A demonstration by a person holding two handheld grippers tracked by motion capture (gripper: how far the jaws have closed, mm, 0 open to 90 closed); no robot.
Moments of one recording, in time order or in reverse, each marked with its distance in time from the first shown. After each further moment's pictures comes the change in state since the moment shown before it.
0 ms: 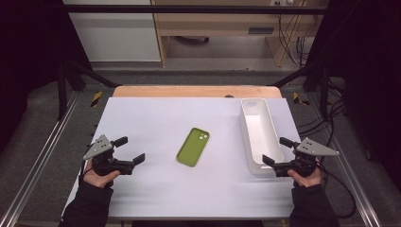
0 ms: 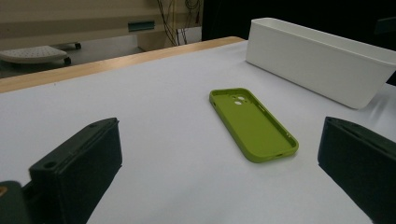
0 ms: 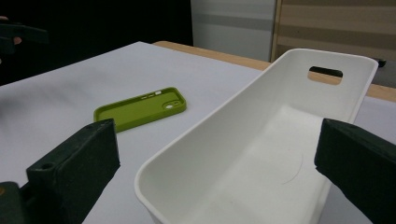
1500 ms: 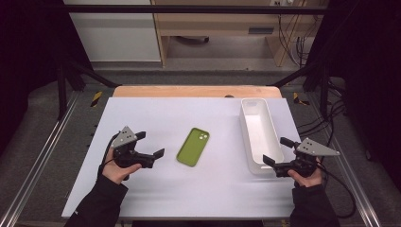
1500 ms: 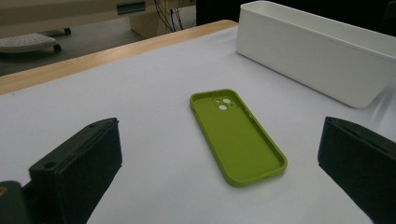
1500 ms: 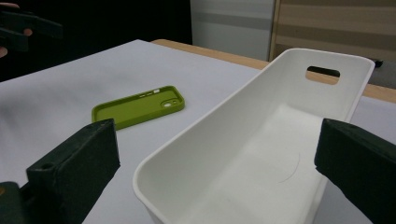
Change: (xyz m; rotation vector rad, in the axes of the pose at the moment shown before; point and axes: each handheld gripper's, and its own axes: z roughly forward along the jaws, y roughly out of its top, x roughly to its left) left arm -0.030 0.030 0.047 0.104 -0.003 0.033; right arm 0.000 0.001 -0.001 0.006 -0.007 -0.009
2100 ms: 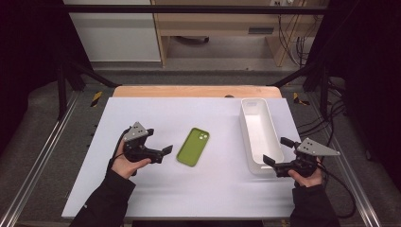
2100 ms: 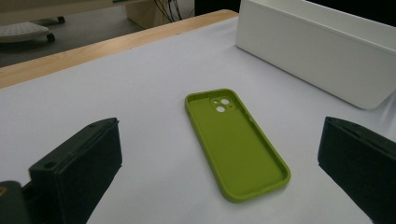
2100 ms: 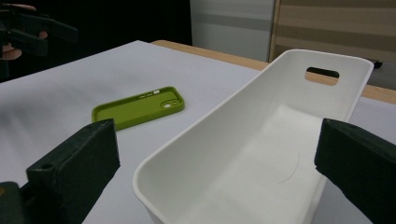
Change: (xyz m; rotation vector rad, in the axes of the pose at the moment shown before) left arm -0.004 0.012 0.028 0.049 -0.005 -0.006; right arm 0.000 0.000 -0.001 -0.004 0.001 0.001
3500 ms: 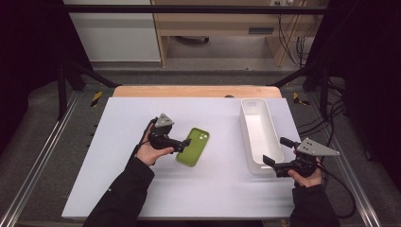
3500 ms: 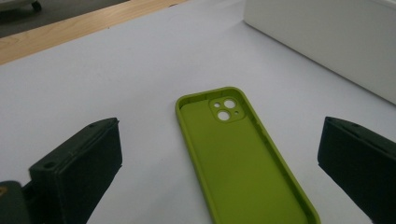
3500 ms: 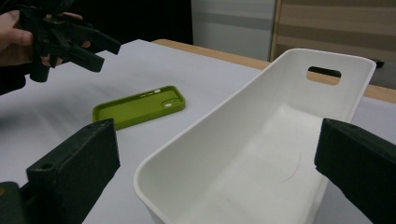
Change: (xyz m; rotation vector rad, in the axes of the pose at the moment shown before) left arm -0.004 0.017 0.075 0.146 0.015 -0.001; right arm 0.000 0.000 0.001 0.003 0.004 -0.006
